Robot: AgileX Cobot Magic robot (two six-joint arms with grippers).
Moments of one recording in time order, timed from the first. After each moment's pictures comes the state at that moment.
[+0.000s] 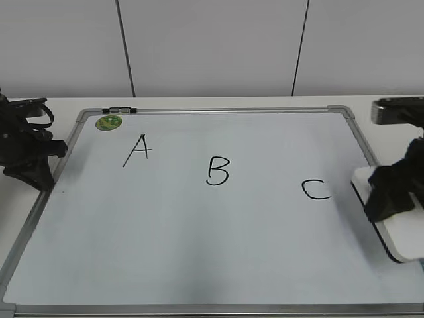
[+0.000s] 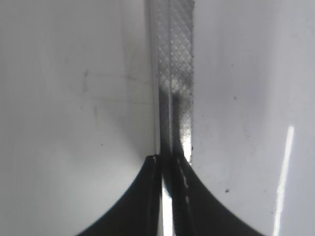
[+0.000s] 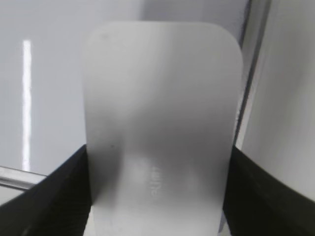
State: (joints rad) left arm 0.00 2.11 -1.40 -0.21 0.87 0.13; right arm 0.10 1.52 -0.91 0.15 0.88 -0.20
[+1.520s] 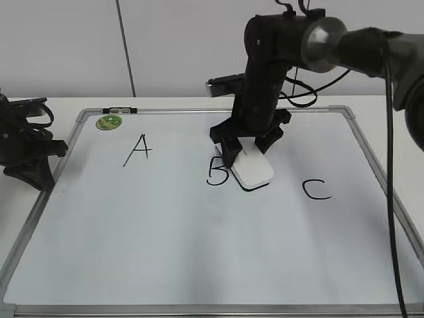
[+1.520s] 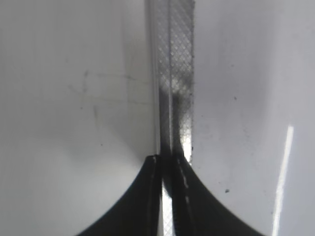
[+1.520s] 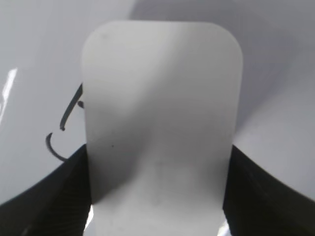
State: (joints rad) left arm 0.00 2.11 -1.40 -0.21 0.87 0.13; right arm 0.42 2.40 -2.09 0.09 1.22 -0.10
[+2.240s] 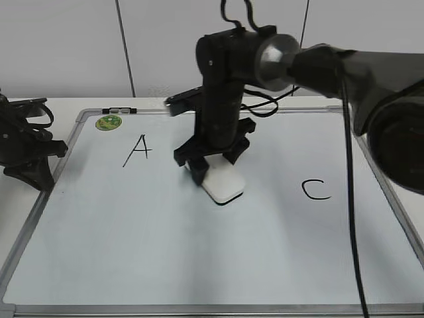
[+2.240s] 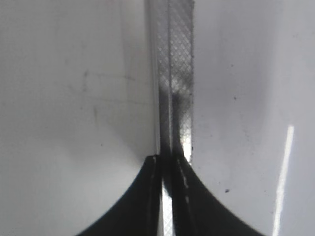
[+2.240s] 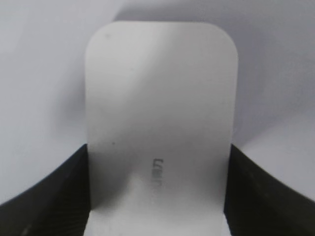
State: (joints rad) left arm 0.00 2.11 -1.40 -0.21 0.87 0.13; right arm 0.55 2.44 -2.12 0.03 1.23 -0.07
